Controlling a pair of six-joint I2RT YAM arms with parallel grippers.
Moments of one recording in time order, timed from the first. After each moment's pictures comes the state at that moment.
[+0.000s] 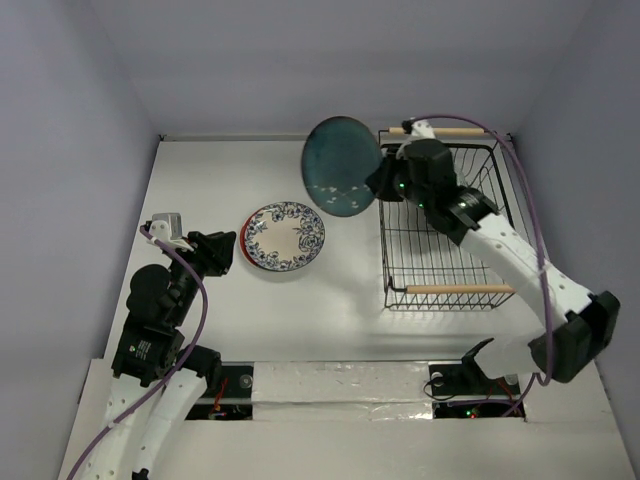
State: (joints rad) left arm -0.30 0.38 0.70 -0.37 -0.02 -0.45; right arm 0.58 1.33 1.37 -0.42 0.14 0.48
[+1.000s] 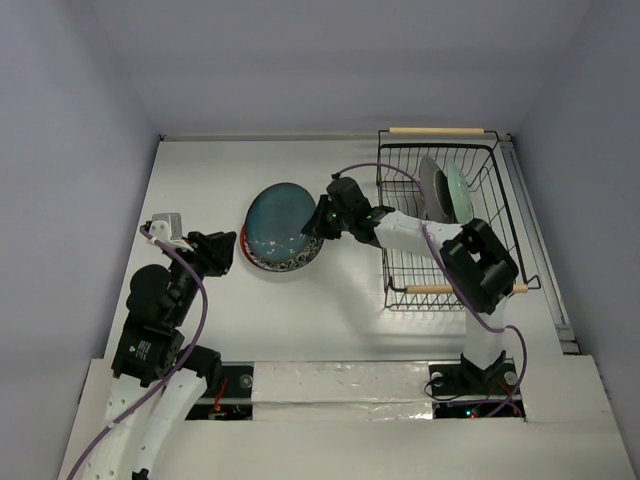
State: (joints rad) left arm -0.30 0.38 0.70 -0.37 -0.02 -0.45; right arm 0.72 1.92 1.33 -0.02 -0.13 0.90
